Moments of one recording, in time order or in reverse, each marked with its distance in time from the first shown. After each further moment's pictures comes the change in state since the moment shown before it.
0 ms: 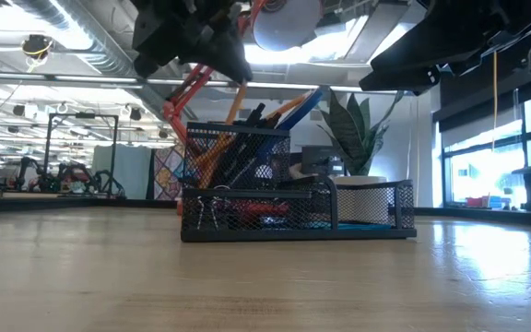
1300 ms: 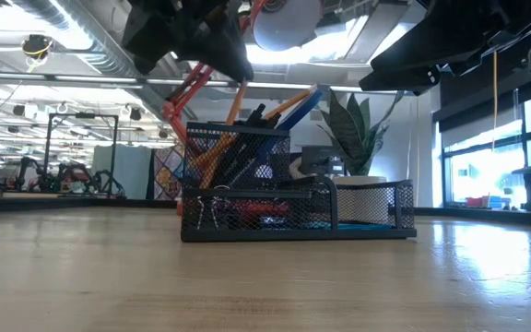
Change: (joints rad) left arm -0.017 0.002 0.000 0.006 0.041 0.091; right arm 0.001 0.000 0.000 0.000 0.000 0.000
